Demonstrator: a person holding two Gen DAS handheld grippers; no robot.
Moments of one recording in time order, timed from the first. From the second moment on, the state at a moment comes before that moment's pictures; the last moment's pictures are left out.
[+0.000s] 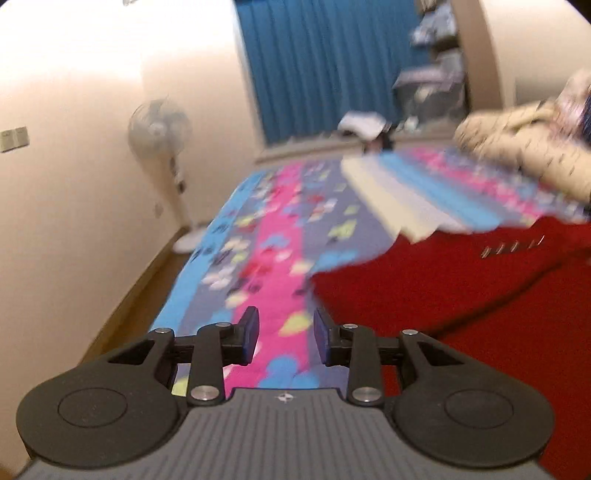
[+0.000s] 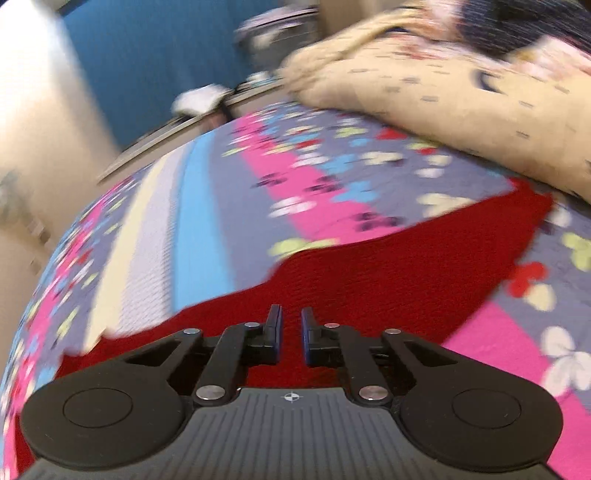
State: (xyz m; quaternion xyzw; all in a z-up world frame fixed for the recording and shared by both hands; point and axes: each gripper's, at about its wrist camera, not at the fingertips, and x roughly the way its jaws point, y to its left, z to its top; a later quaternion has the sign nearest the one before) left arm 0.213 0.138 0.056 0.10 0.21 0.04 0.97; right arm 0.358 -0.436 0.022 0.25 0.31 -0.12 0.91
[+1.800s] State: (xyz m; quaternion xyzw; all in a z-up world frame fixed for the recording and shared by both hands) left arm 0.254 0.137 0.045 0.08 0.24 0.03 0.97; right arm 0.338 -0.169 0.007 -0.11 0.28 0.34 0.89
